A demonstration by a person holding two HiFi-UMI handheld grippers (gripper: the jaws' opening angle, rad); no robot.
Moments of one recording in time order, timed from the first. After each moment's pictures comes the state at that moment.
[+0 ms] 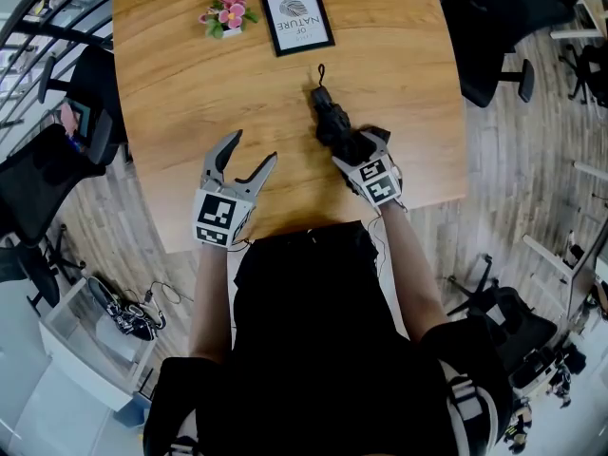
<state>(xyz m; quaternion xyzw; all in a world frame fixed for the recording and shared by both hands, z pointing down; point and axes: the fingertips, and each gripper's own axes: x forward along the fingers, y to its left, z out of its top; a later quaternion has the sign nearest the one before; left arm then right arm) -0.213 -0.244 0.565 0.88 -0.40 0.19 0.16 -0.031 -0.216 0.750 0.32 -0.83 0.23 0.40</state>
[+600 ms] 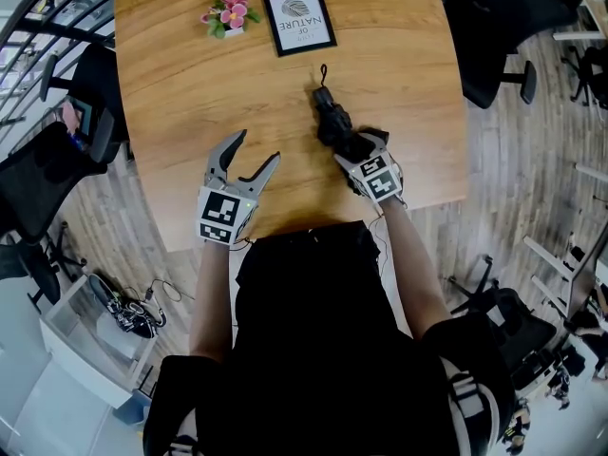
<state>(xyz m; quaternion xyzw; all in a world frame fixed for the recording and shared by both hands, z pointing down) -0.208 -0.247 0.568 0.88 -0.40 0.20 0.15 -0.030 -0.218 0.755 0.30 -0.82 0.25 0.41</state>
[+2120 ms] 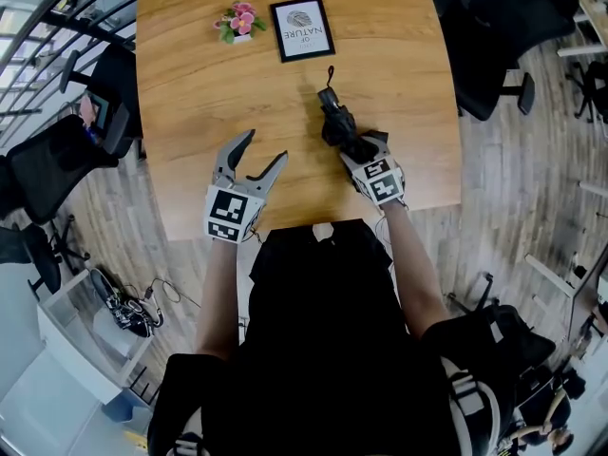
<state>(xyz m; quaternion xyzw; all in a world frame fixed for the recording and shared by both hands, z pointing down) -0.181 -0.230 0.520 0.87 -0.43 0.19 0.13 -0.009 -0.221 0.715 0.33 -0.84 0.23 0.37</state>
